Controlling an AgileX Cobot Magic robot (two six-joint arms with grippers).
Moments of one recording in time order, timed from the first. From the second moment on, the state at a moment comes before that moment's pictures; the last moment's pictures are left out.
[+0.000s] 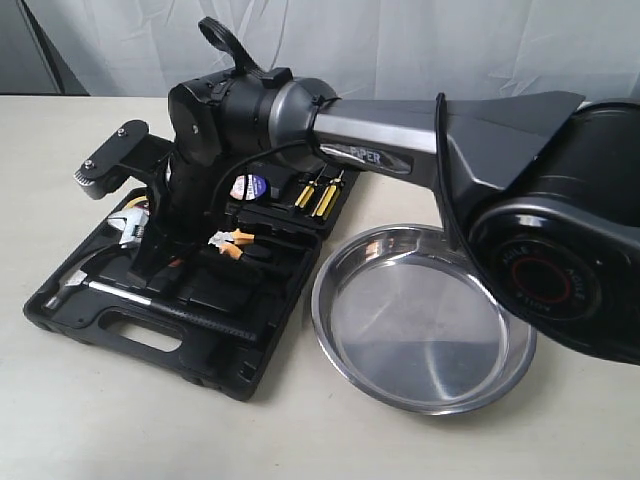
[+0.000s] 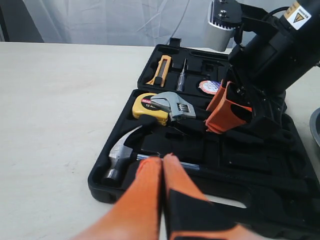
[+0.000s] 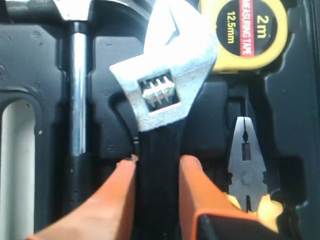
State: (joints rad) left arm -0.04 0.01 -0.01 -0.18 0.35 0.04; right arm 0.86 2.33 -1.93 0.18 0.82 -0.44
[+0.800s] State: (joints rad) left arm -0.04 0.01 -0.01 -0.18 0.35 0.04; right arm 0.71 2.01 -1.56 0.18 0.81 -0.43
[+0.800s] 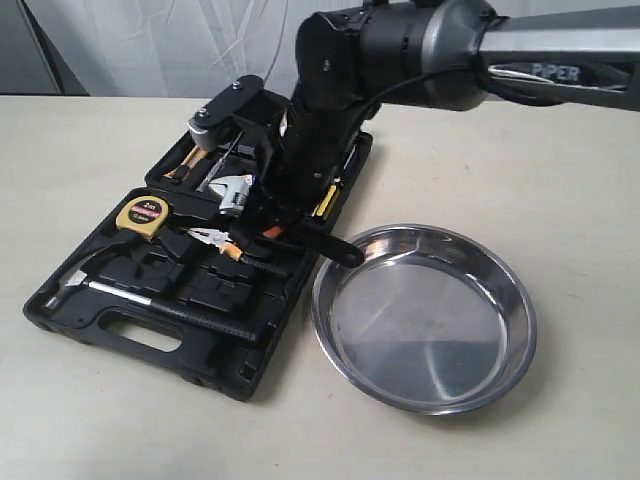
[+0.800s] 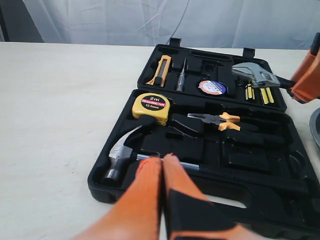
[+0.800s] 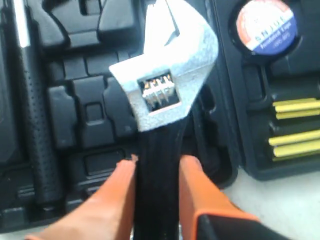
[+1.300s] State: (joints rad) left arm -0.04 0.01 -0.01 -0.18 0.35 0.04; right arm 0.65 1.76 -1.13 0.19 0.63 -0.33
